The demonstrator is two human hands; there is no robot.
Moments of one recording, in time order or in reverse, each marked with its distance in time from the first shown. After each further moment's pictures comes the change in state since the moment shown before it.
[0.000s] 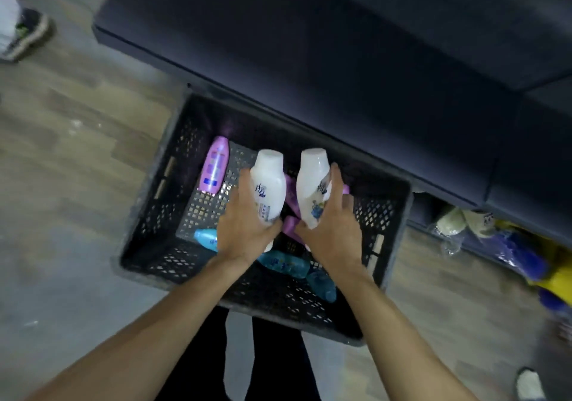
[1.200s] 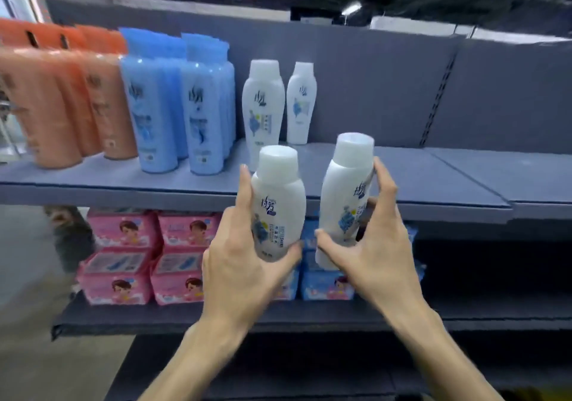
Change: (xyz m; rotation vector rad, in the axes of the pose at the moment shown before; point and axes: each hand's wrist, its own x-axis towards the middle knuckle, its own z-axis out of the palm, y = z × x) left_hand -0.167 0.431 -0.316 -0.187 0.522 1.157; right_hand -0.216 -0.183 -0.483 0.395 1.060 -0.503
